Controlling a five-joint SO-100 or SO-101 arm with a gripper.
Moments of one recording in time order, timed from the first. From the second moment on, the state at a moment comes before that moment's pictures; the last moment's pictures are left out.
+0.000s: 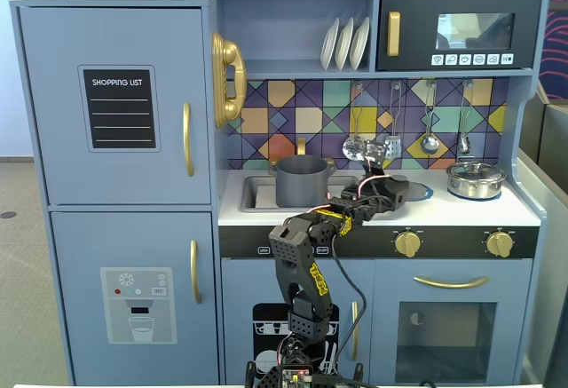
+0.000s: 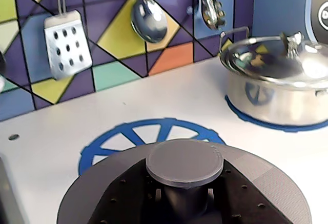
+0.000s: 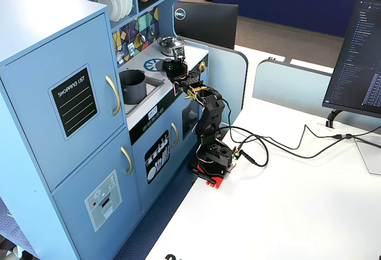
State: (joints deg) arm 33.5 109.3 118.8 -15.7 -90.9
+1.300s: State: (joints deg) arm 34.0 107.0 127.2 -26.5 -91.5
